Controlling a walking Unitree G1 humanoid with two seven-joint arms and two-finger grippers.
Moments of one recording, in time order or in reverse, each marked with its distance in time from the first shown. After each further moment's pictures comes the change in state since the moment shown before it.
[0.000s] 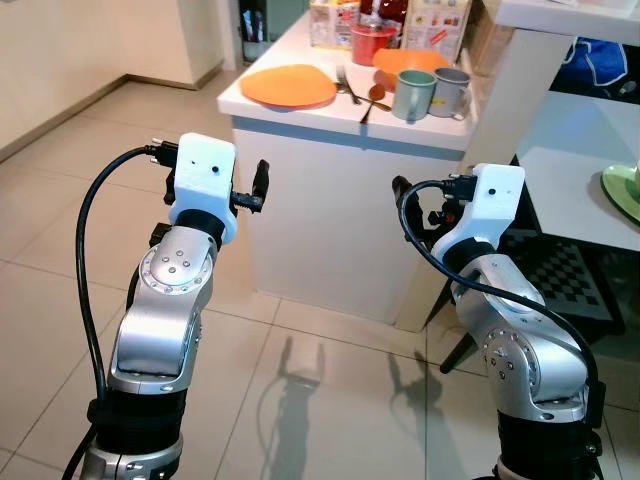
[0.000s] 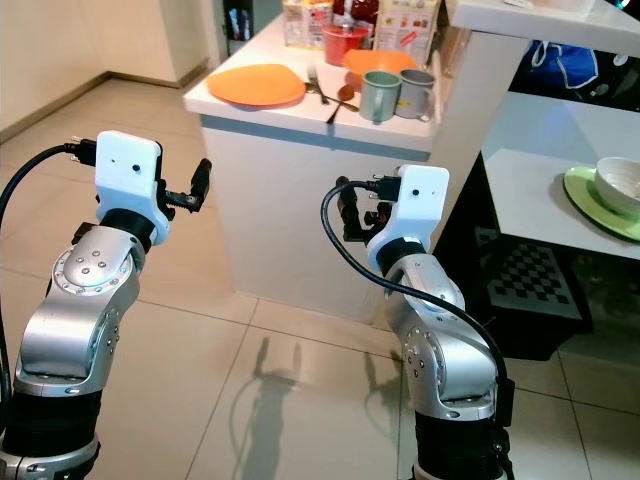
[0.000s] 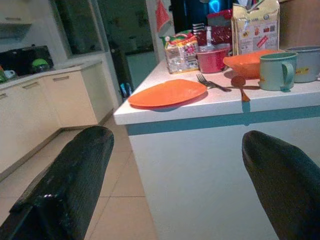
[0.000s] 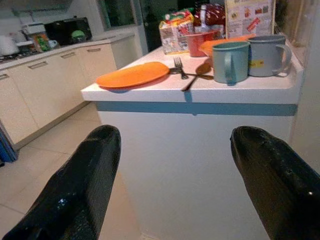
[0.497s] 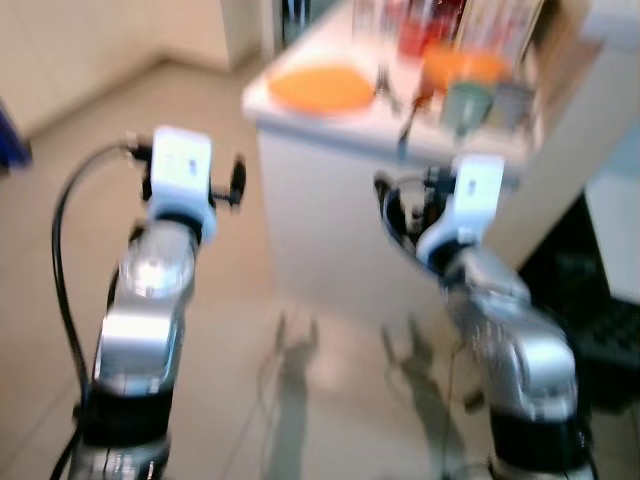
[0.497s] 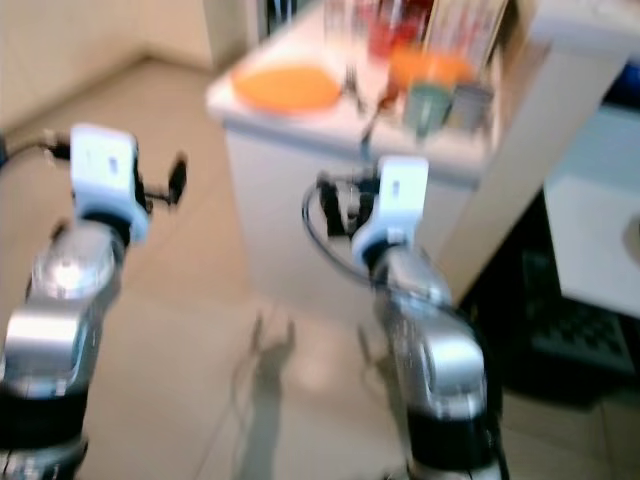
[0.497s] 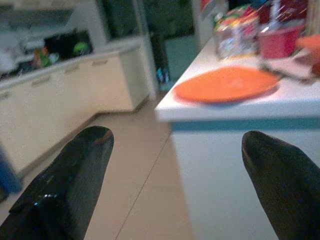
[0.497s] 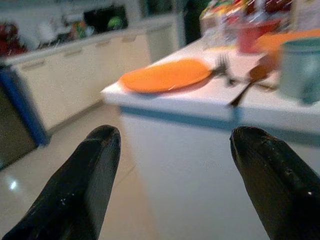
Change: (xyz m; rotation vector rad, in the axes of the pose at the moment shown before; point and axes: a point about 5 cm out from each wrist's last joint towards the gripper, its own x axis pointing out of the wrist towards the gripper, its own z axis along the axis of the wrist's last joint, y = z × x) left arm 0.001 0.013 0.000 0.009 0.001 0.050; right arm 0.005 0.012 0.004 -0.023 -0.009 0.058
